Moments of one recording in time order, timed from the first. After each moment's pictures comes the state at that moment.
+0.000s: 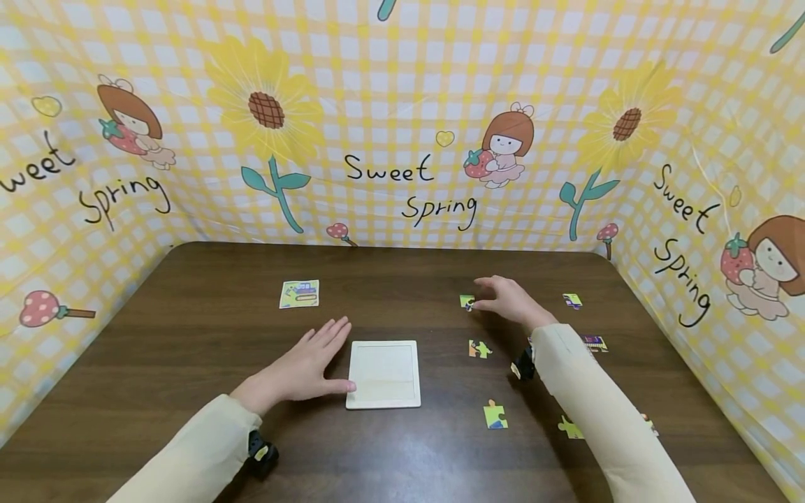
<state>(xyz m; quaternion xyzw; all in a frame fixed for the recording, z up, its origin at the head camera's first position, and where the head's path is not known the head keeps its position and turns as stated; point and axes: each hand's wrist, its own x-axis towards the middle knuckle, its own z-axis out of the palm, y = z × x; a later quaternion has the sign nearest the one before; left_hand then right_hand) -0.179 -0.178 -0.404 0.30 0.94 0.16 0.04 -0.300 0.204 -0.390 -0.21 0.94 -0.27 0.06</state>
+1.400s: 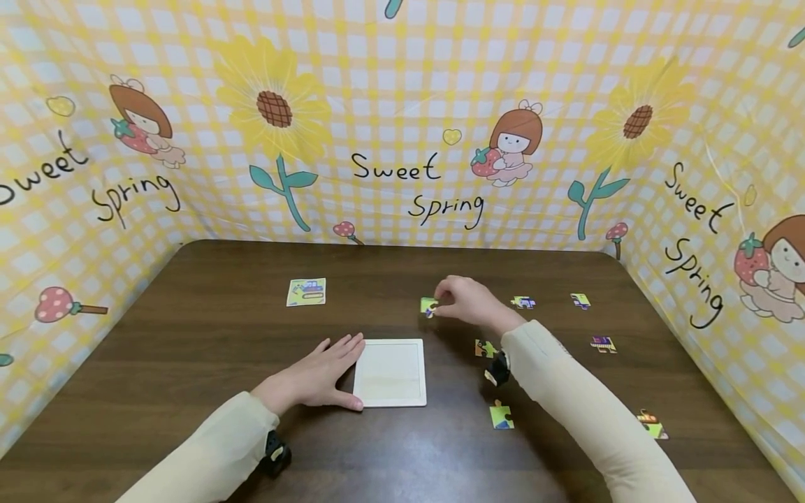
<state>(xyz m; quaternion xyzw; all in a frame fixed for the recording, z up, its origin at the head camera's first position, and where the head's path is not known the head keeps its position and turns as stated) -0.174 -0.166 -0.406 0.31 0.93 0.14 0.15 -0.281 0.121 -0.370 -0.29 0.93 -0.21 0.03</state>
